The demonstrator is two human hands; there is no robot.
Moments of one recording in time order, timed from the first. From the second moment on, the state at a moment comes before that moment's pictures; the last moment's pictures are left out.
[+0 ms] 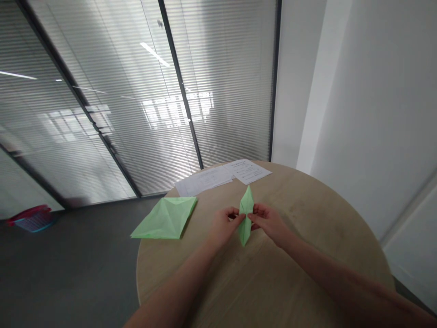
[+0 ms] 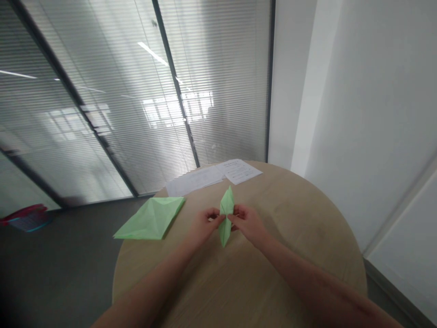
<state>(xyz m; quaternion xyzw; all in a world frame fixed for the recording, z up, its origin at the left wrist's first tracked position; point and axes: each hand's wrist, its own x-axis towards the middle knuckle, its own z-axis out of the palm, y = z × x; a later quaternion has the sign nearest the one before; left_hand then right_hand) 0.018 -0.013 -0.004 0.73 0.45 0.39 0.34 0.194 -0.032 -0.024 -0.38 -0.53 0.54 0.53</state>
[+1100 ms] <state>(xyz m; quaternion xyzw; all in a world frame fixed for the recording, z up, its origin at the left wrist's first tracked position) 0.018 -0.016 -0.003 0.59 0.37 0.39 0.61 0.196 -0.034 -0.028 -0.32 -0.50 0.58 0.56</state>
